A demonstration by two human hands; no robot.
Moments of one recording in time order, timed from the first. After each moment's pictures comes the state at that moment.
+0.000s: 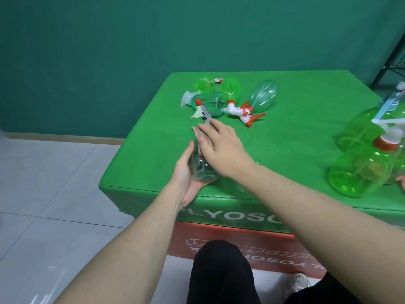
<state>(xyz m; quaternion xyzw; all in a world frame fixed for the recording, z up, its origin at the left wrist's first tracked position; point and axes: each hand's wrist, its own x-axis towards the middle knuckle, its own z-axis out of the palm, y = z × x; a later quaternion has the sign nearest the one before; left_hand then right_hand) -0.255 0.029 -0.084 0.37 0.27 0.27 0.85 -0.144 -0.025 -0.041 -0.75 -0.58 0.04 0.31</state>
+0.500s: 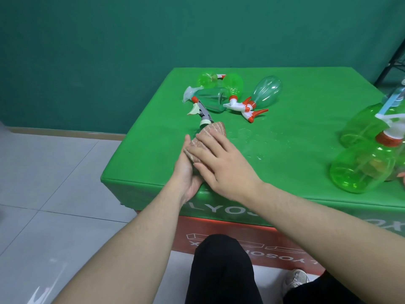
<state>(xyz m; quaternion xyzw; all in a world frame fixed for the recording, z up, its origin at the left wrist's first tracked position) -0.253 0.027 -0.087 0.35 0.28 0.30 0.84 -0.154 -0.053 -0.078 -0.62 -0.73 -0.15 0.24</state>
